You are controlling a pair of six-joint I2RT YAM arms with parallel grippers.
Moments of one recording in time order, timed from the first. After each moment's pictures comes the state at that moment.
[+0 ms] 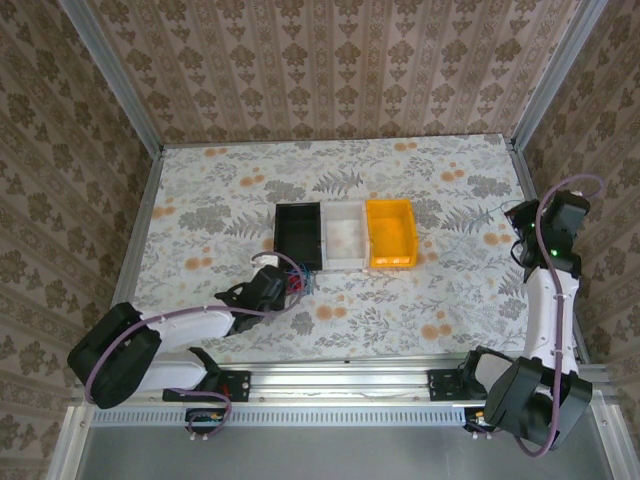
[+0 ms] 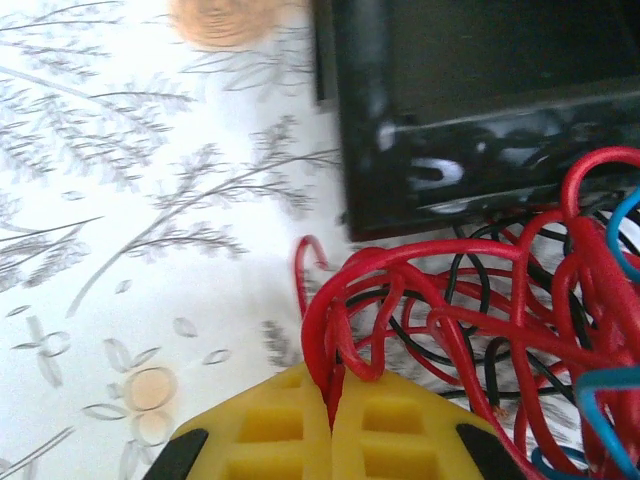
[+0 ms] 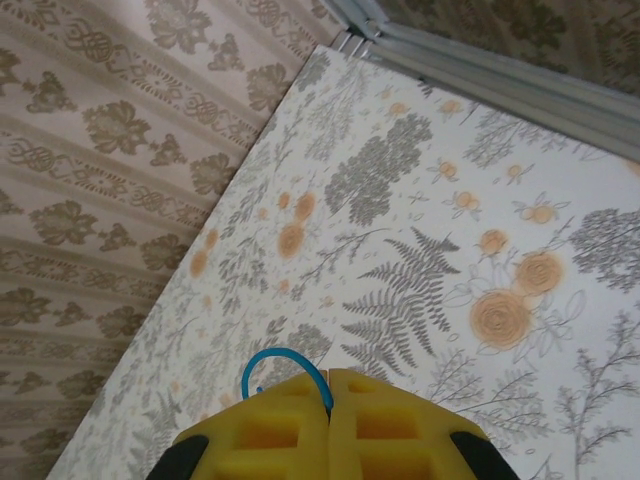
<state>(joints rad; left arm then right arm) -0.82 1.24 0.37 -0.06 -0.40 -0.55 -0.47 1.04 0.86 -0.35 -0.20 0.70</state>
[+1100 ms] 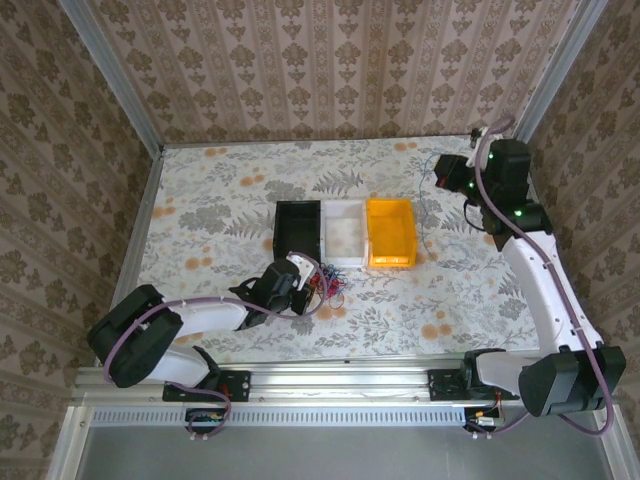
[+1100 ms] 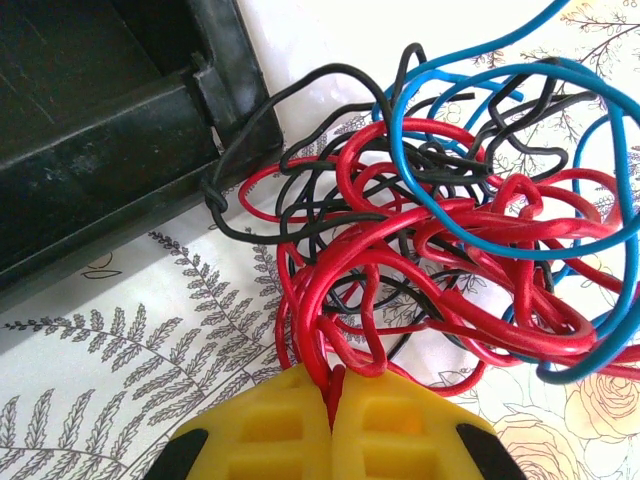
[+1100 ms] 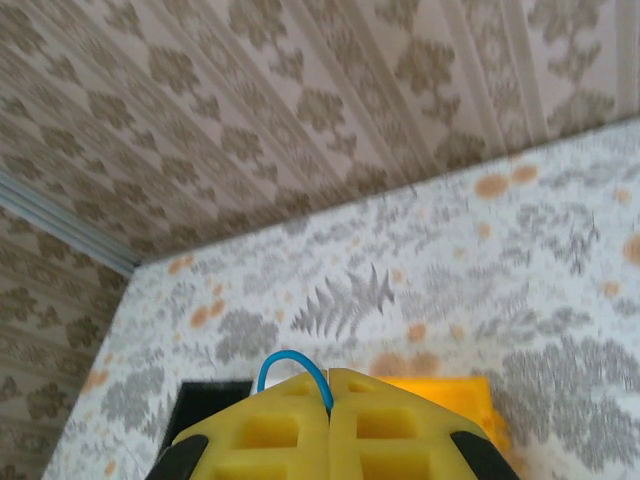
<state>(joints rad) -0.86 1.39 0.43 0.19 0.01 -0.24 0.04 1.20 1.19 -0.37 -0.27 0.45</state>
